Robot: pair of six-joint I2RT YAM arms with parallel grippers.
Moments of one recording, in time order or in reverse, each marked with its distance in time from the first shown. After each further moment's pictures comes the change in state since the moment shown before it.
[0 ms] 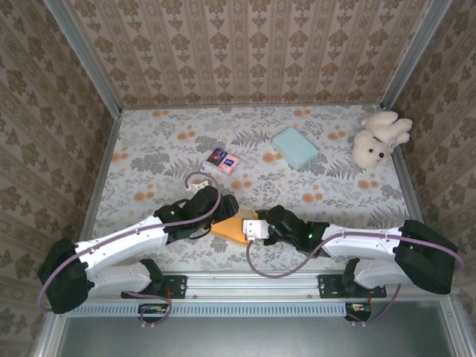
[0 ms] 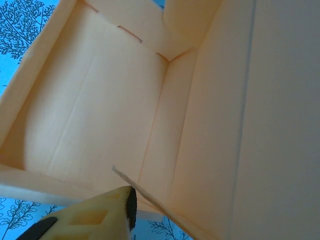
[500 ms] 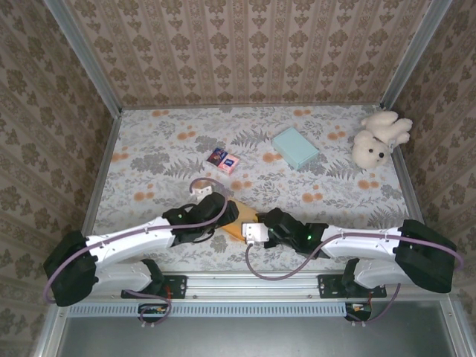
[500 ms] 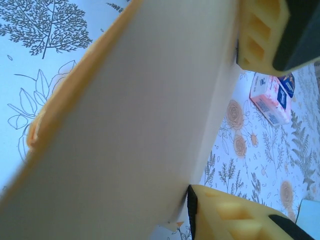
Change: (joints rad) left arm -0.037 0.040 -0.054 0.046 -0.062 -0.016; right arm 0.027 0.002 0.006 -0.054 0.028 -0.005
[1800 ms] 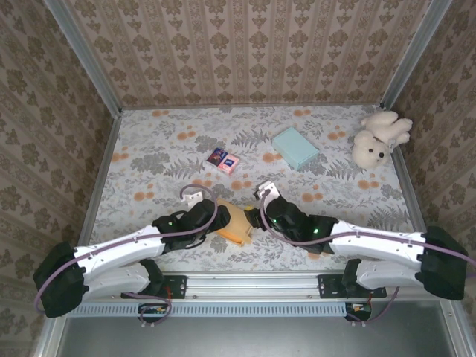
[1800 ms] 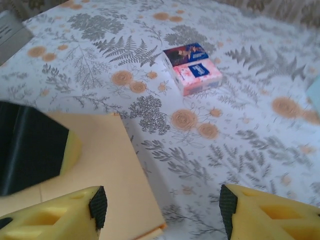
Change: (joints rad) left arm 0.010 -0.114 -0.092 -0.029 -0.028 -0.008; right arm 0.008 -0.066 0.157 -0.113 0.211 1.084
